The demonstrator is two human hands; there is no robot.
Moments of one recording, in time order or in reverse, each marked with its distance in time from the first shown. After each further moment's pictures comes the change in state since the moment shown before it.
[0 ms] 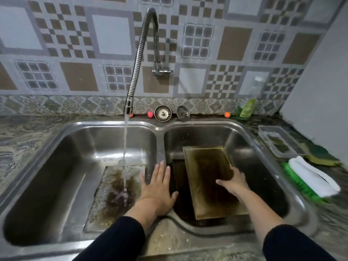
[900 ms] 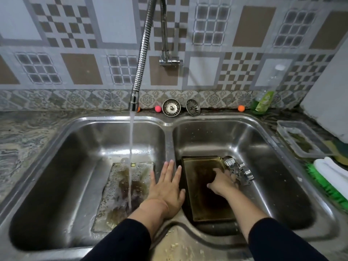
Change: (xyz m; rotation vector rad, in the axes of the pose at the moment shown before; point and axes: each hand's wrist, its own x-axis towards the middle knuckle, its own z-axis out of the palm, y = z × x) left_hand 0.011 -0.007 0.003 -0.054 0.000 0.052; right_hand 0.015 -0.038 0.073 -0.527 -0.093 -0.042
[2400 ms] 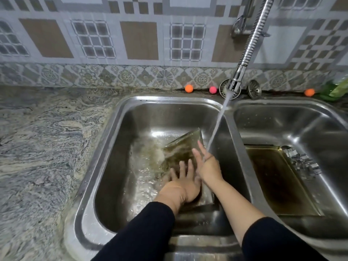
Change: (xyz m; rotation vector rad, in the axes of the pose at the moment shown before) left_hand -0.002 -0.155 0.050 -0.377 -0.292 -0.223; right_hand -0.066 -0.204 0.112 0.758 0.005 -0.293
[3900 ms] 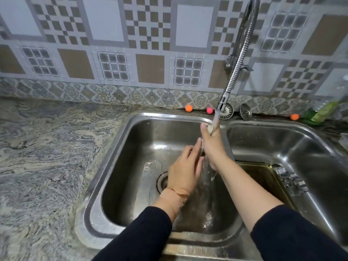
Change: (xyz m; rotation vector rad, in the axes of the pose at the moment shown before) left_hand -0.065 0.039 -0.044 -0.173 0.997 0.510; right_hand -0.026 -0.109 -0.048 0.219 0.073 -0.263
